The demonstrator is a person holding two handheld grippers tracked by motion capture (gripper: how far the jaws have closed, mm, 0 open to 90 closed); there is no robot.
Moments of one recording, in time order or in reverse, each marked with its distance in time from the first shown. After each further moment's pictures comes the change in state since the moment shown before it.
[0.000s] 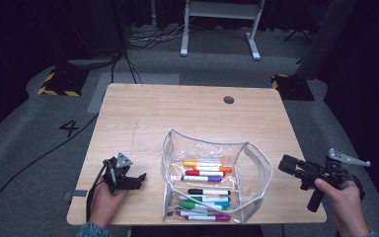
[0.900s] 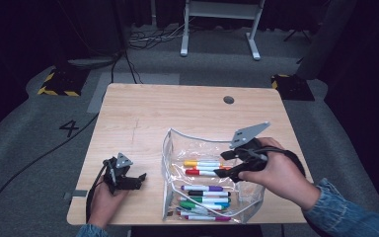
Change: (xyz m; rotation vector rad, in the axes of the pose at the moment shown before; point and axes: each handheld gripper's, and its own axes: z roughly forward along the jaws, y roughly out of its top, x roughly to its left) left arm 0.000 0.000 0.000 0.000 -0.001 -0.002; right arm 0.142 0.053 0.160 0.736 -0.026 -0.534
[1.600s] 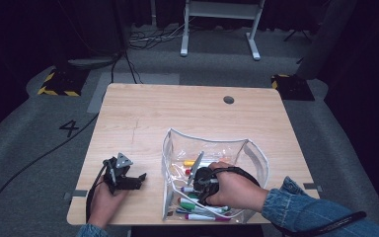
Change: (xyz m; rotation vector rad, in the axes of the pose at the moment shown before) left arm 0.000 0.000 0.000 0.000 0.000 0.000; right arm 0.046 0.000 0.124 0.499 0.223 -0.192
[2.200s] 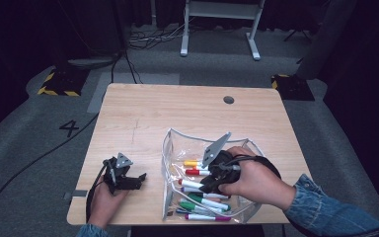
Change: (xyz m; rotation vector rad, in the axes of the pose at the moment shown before) left arm 0.000 0.000 0.000 -0.001 0.000 0.000; right arm 0.011 -0.010 -0.075 -0.236 -0.040 0.016
